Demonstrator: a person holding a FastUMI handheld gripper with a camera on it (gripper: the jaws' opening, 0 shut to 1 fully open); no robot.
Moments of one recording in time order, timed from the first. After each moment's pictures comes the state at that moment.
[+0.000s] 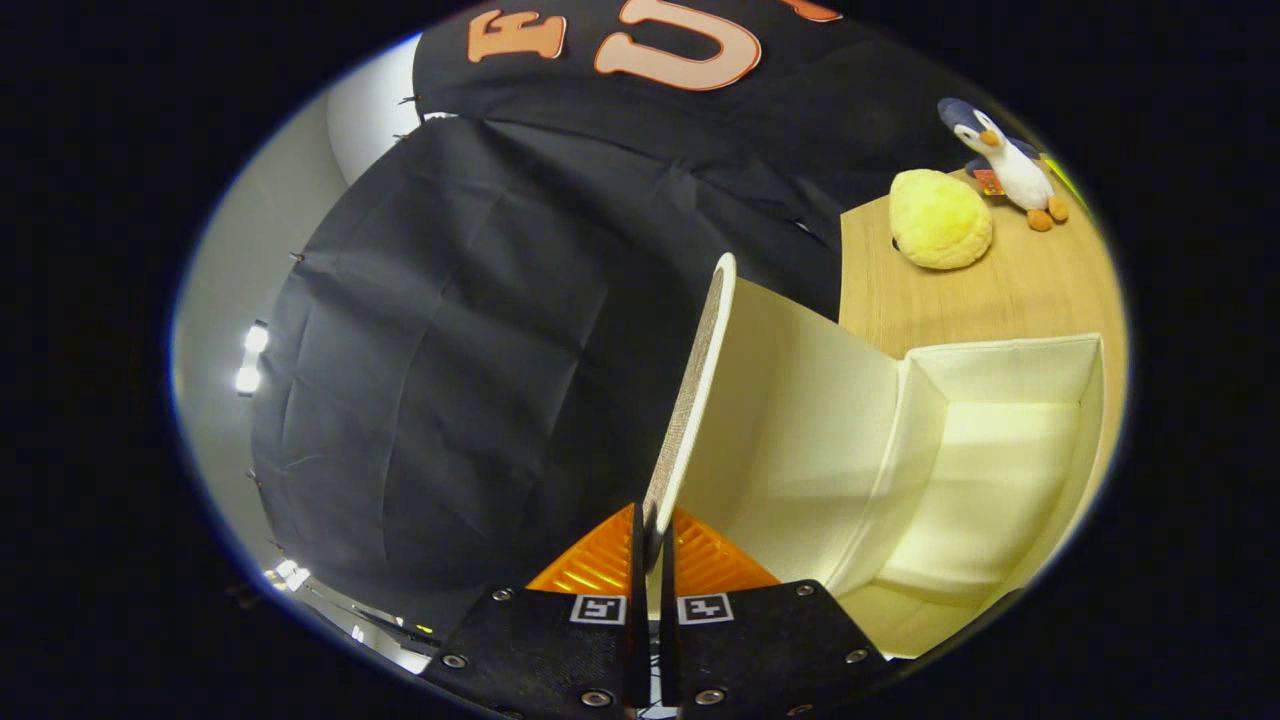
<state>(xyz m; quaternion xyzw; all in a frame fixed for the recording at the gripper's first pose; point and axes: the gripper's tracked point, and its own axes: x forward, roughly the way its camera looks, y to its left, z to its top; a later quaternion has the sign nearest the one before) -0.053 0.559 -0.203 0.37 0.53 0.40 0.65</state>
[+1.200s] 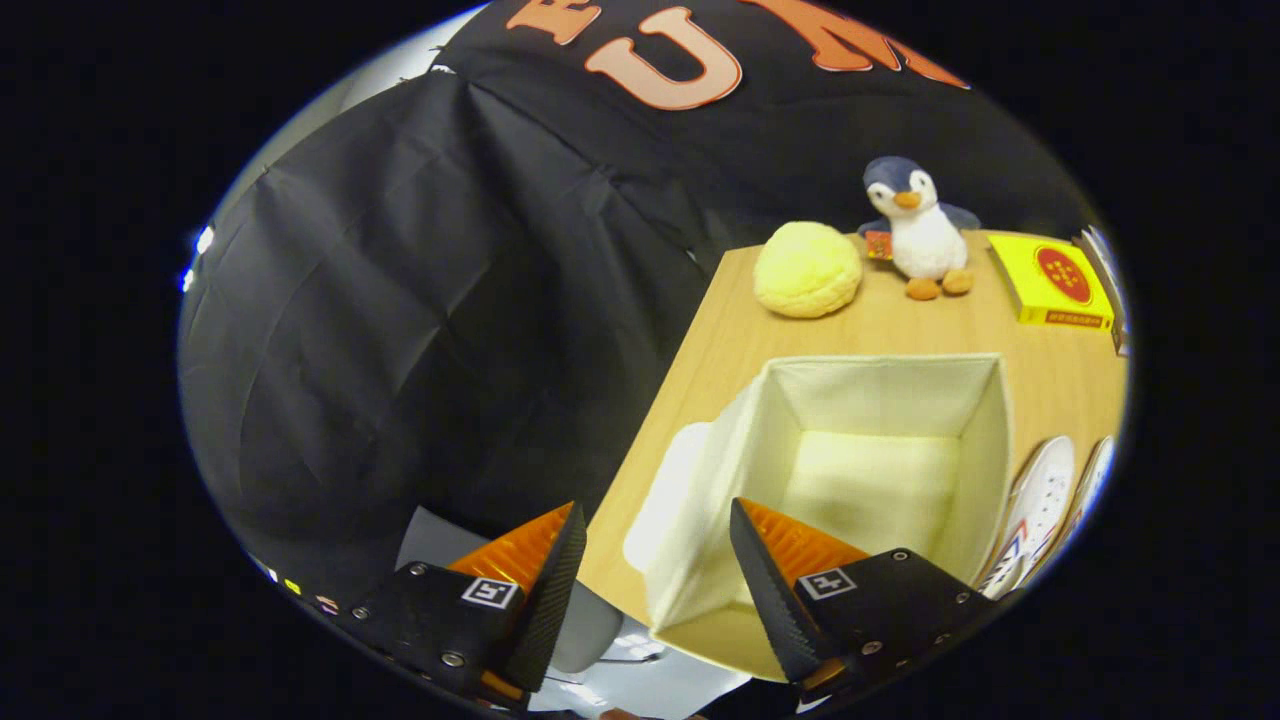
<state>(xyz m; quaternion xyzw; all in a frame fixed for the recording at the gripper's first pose) -0.049 0.490 -0.272 0.18 0.51 0.32 0.78</state>
